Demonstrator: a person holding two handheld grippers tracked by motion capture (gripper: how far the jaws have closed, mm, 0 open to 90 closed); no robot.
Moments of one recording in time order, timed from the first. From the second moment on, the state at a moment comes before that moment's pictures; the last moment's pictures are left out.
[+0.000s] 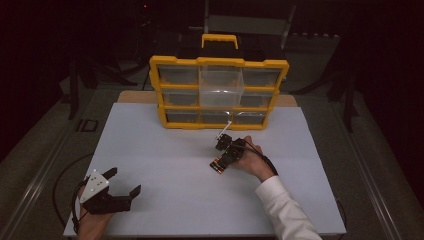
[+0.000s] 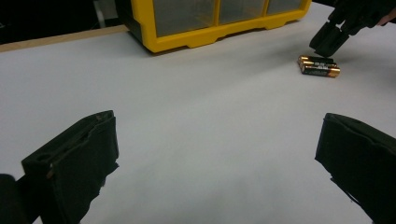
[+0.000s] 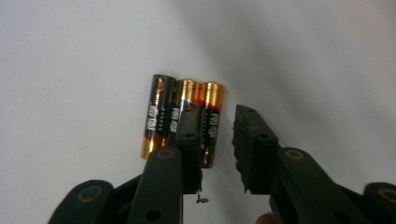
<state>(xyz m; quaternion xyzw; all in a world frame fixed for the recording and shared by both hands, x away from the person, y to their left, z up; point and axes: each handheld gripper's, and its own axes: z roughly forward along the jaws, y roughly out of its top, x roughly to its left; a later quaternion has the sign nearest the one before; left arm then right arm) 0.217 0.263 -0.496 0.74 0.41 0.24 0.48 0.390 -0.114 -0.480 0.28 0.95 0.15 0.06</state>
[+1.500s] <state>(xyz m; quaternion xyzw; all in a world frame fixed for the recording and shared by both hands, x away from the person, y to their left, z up) 0.218 0.261 -0.496 0.74 0.41 0.24 0.48 0.394 -0.116 -0.470 0.23 0.96 0.12 0.07</state>
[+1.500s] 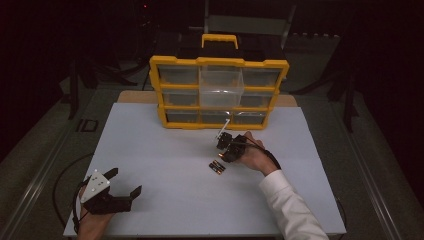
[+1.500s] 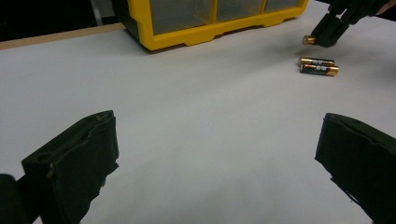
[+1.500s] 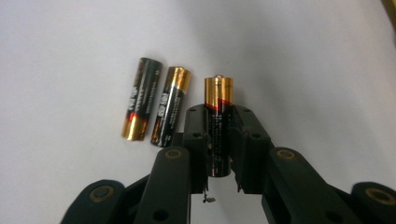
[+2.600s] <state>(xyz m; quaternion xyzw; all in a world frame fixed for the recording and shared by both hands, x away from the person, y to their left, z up) 0.218 0.260 -0.497 0.74 0.41 0.24 0.48 0.384 -0.120 -0.368 0.16 0.97 0.20 0.05</state>
